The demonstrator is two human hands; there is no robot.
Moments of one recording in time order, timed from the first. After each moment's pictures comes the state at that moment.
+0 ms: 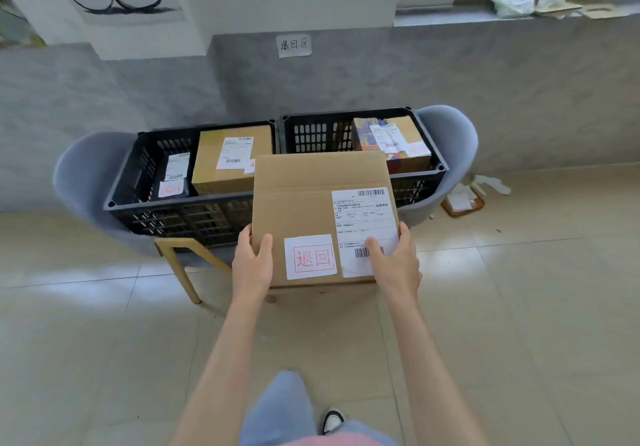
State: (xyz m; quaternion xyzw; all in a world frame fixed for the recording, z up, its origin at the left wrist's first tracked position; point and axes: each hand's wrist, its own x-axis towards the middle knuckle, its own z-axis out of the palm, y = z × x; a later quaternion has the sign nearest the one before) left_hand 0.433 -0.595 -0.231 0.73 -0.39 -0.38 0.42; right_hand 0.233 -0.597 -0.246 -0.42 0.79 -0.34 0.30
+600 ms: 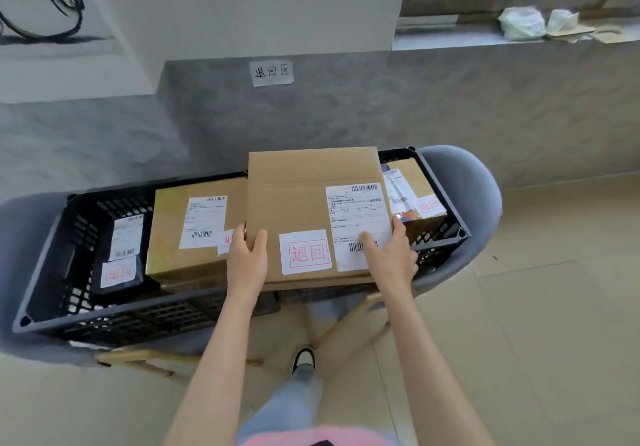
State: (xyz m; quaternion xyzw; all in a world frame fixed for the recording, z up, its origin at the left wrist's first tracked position) left_hand 0.451 -0.874 -0.244 0.72 -0.39 -0.42 0.39; right_hand 0.254 -0.858 -0.241 -0.40 0.81 -0.31 0.29
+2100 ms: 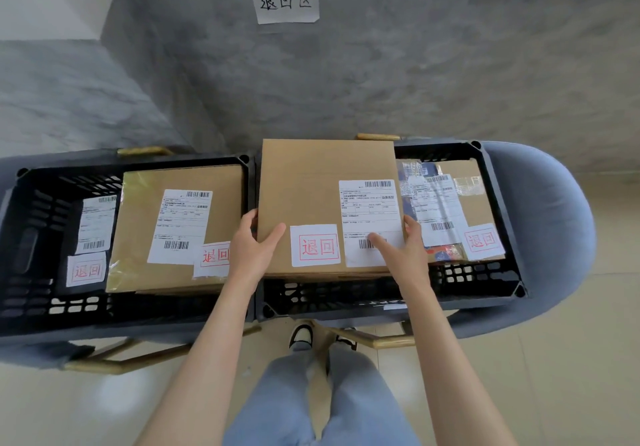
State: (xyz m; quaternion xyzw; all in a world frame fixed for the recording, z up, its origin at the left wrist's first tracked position) left_hand 0.433 -1.037 -0.324 0.78 -0.35 -0.44 0.28; right_hand 0.204 -1.035 -0.340 -0.36 0.77 -0.27 0.45
